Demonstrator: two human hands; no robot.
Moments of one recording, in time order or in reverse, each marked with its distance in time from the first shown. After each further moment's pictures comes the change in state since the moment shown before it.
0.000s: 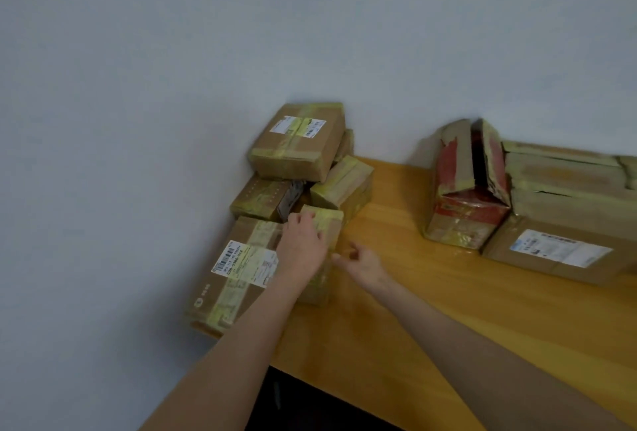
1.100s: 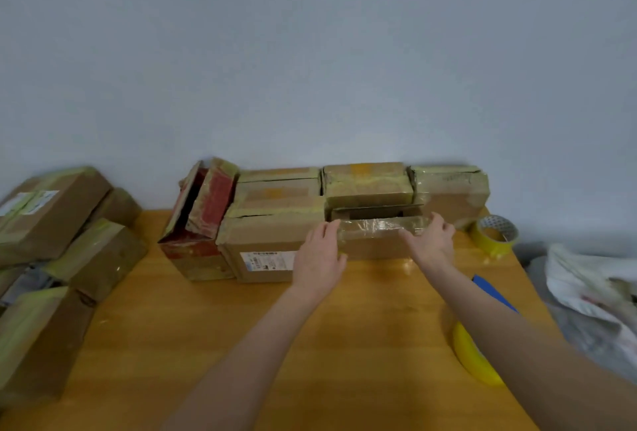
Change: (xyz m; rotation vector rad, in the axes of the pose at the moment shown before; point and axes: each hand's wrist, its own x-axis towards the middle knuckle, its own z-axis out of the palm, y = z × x) left_hand -0.158 0.462 0.202 0.015 -0.145 0.629; right_hand -0.156 0.323 -0.477 0.111 0.830 0.304
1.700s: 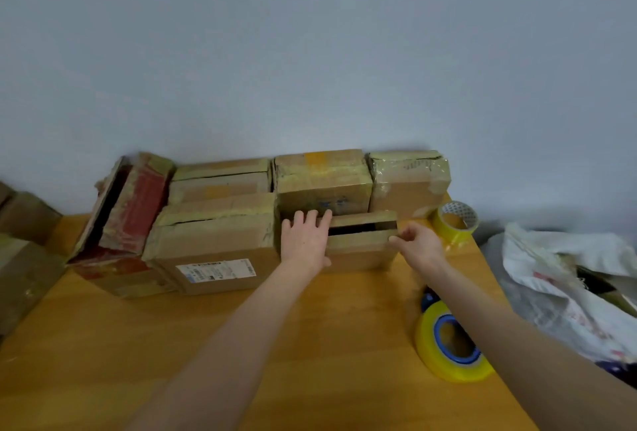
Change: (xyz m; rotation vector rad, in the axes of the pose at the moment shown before) left_hand 0.082 0.023 0.071 0.483 -0.261 0.142; right_hand 0.054 0.059 -0.020 0.014 -0.089 0.028
